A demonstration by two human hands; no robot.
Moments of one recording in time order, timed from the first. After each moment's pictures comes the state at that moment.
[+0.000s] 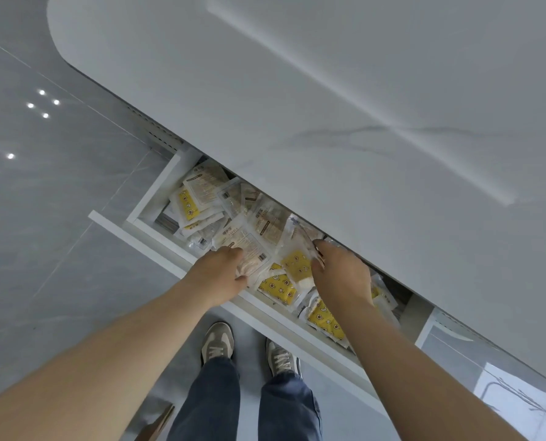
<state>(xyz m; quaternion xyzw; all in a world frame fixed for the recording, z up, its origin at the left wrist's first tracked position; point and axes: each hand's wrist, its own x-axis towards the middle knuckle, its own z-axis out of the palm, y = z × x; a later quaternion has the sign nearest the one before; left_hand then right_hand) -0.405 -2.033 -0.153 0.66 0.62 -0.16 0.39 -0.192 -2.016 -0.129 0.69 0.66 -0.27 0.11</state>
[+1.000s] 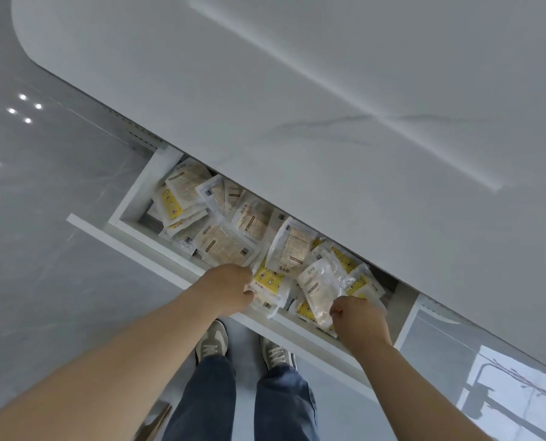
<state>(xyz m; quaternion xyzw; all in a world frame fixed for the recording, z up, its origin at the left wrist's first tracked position) -0.365 -2.041 -0.146 0.67 0.55 -0.23 0.44 -0.128 -2.088 -0.148 0.69 0.59 -0.31 0.28</state>
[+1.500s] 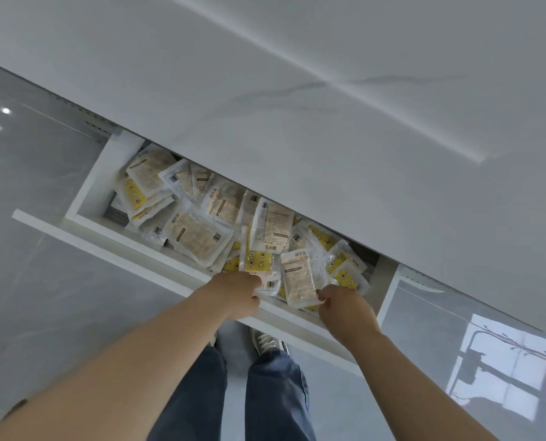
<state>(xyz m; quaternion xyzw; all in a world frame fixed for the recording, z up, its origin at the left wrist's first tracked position) -0.311 -2.066 -0.175 0.68 0.47 -0.31 0.47 -0.105 -2.112 -0.152 0.73 0.49 -0.41 0.22</state>
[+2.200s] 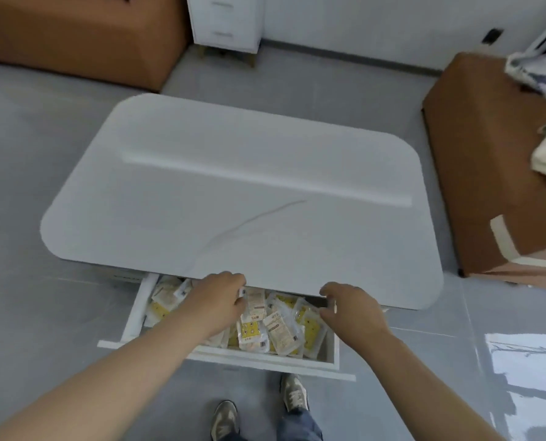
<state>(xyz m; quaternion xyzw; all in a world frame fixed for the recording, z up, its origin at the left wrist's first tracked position) -0.323 -2.016 0.151 0.83 0.46 -0.12 0.27 -0.103 -2.110 0.161 0.80 0.53 -0.30 0.05</state>
